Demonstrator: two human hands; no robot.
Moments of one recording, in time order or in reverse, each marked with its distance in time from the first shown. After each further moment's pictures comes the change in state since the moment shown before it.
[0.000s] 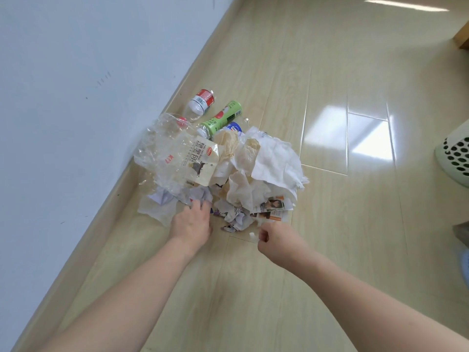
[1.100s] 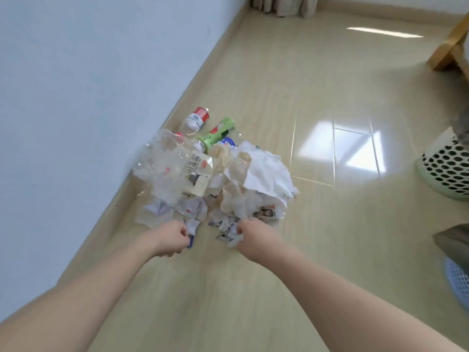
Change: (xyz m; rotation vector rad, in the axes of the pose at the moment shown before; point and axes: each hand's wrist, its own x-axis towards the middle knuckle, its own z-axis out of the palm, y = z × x) left_hand -0.023 -0.045 -0.058 -0.613 -0.544 -0.083; right_hand -0.008 -0.041 -0.019 -0.252 0.007 -0.125
